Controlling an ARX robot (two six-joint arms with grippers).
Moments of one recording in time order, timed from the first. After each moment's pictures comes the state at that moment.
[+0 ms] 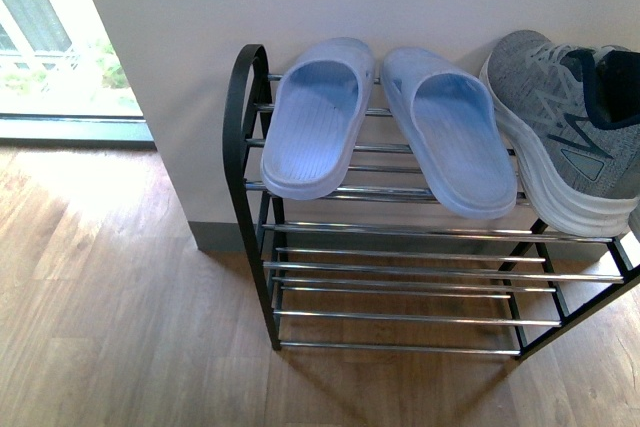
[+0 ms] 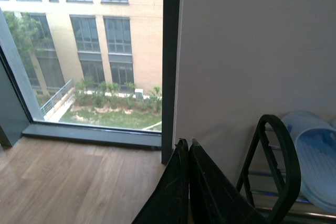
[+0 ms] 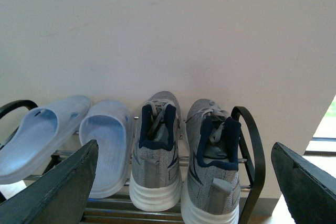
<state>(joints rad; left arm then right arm) 0.00 0.40 0.03 0.38 0.00 -0.01 0.00 0.00 0.02 0.00 0.00 -0.01</state>
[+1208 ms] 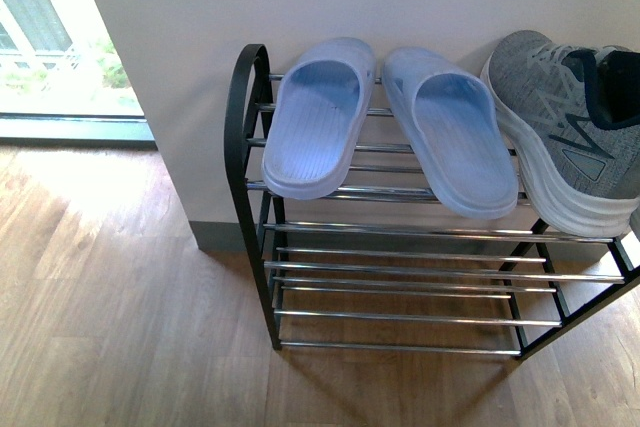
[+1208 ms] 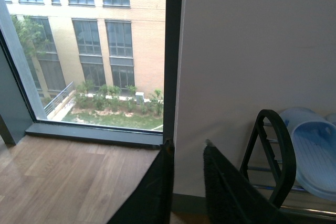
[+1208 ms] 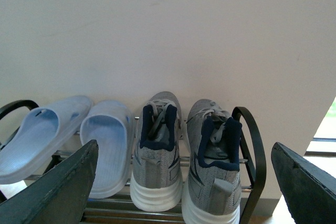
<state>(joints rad) 0.00 0.02 0.01 0.00 0.00 -0.01 0.00 0.00 0.02 0.00 0.00 -0.01</state>
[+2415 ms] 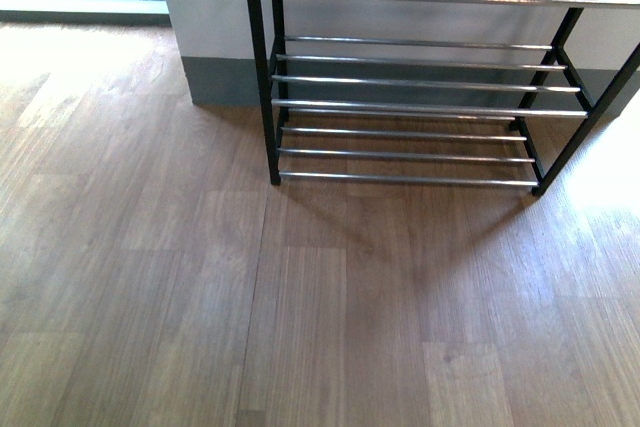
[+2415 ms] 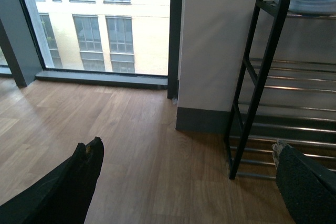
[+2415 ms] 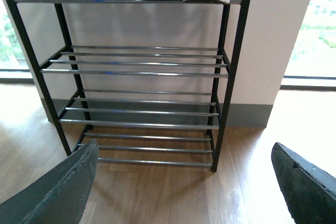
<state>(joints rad) 0.00 0.02 0.01 0.00 0.00 0.00 0.00 0.00 0.02 0.00 0.00 -0.01</state>
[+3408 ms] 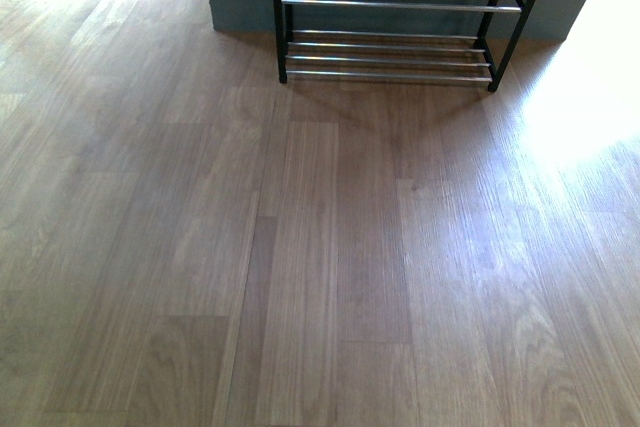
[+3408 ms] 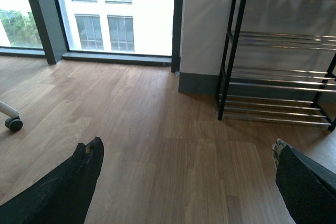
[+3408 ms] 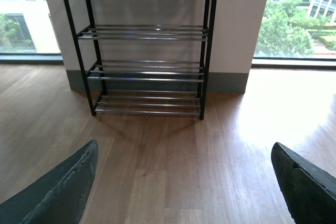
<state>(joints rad) 0.00 0.02 0.01 0.00 0.00 0.00 0.00 0.00 0.02 0.00 0.00 -0.01</state>
